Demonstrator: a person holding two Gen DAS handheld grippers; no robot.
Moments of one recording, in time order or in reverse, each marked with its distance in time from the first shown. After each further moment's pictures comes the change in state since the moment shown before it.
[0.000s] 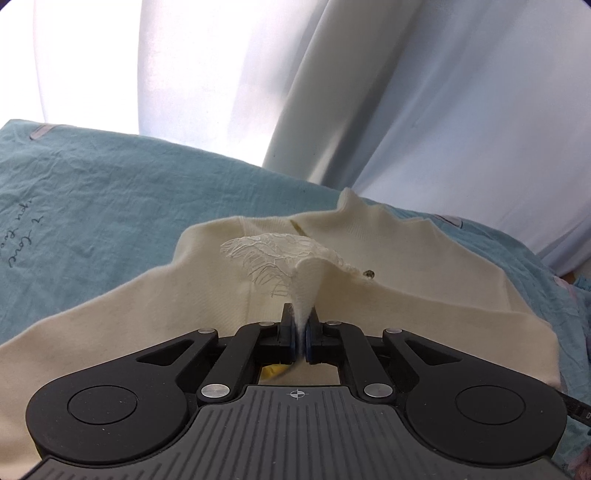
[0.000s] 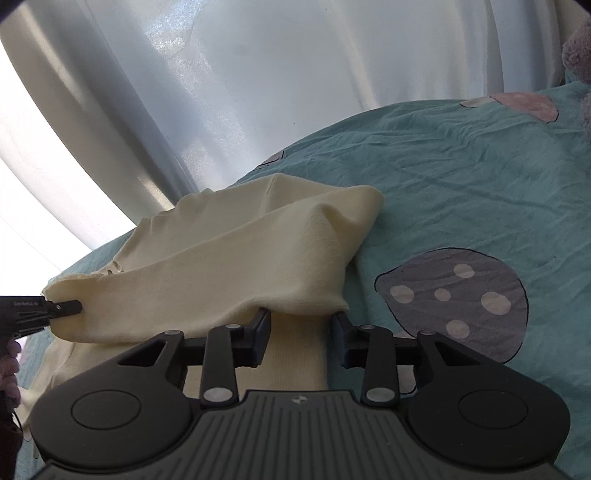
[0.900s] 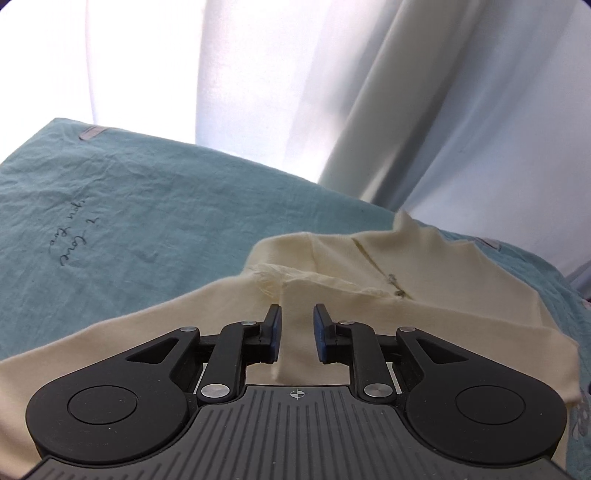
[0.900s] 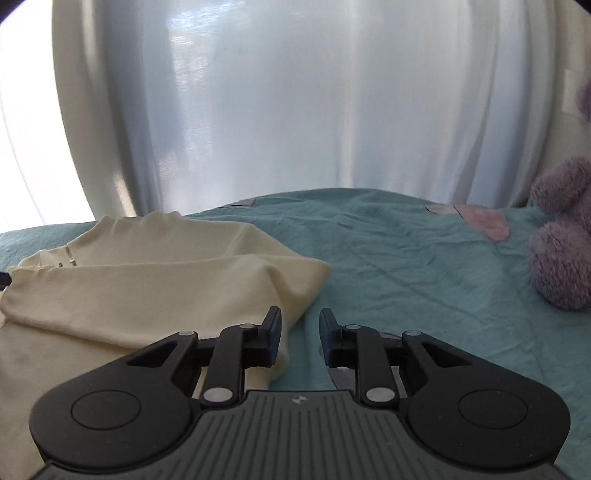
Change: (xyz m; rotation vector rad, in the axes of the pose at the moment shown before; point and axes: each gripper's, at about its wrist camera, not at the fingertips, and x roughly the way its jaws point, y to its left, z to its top) left arm -0.013 0.027 0.001 -0.043 -0.047 0.082; right arm -0.022 0.039 0.009 -0.300 -0.150 -0.239
